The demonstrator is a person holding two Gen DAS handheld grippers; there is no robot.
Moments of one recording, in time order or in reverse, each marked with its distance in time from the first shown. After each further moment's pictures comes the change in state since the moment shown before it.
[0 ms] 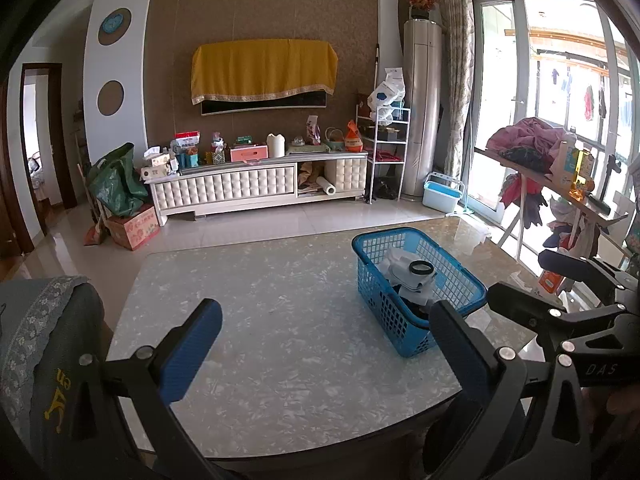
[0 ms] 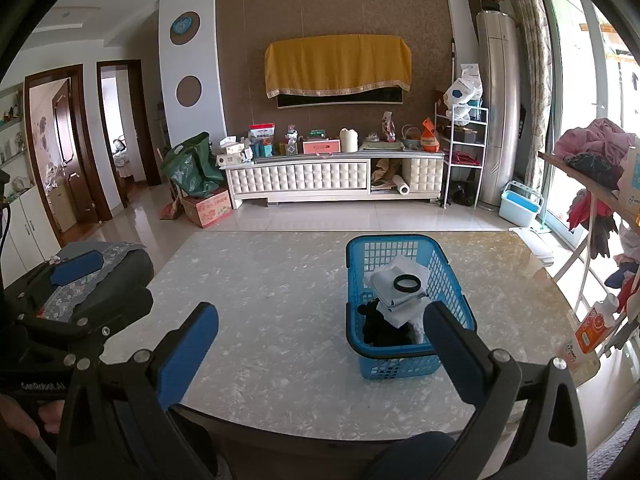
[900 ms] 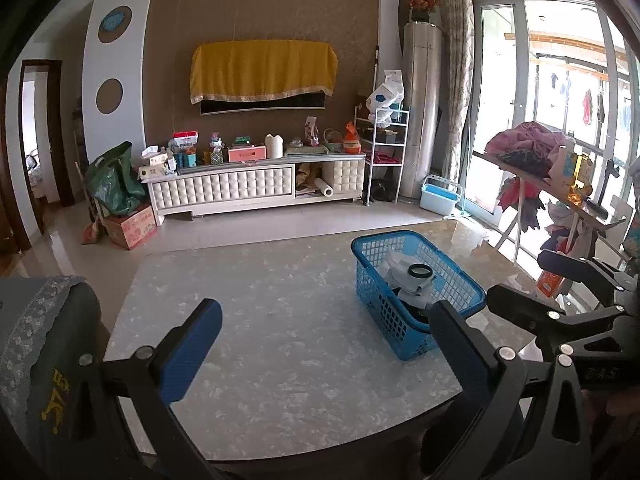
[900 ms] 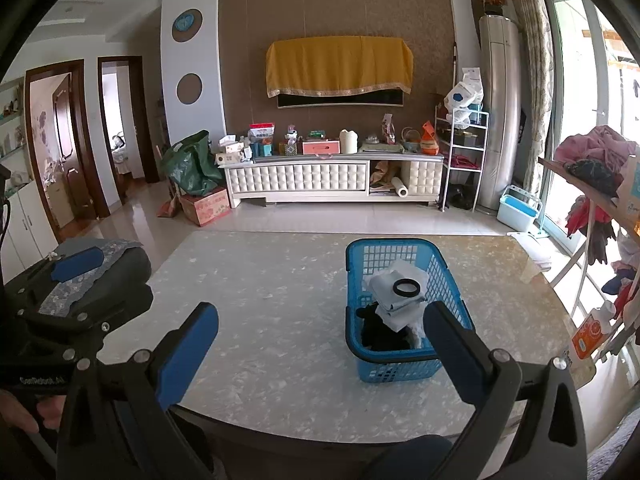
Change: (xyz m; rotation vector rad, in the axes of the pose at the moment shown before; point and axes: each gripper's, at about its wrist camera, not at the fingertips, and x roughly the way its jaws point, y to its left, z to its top) left arm 0.002 0.002 0.002 -0.009 -0.003 -0.012; right arm 0.007 -0.013 0.009 -0.014 0.000 -0.007
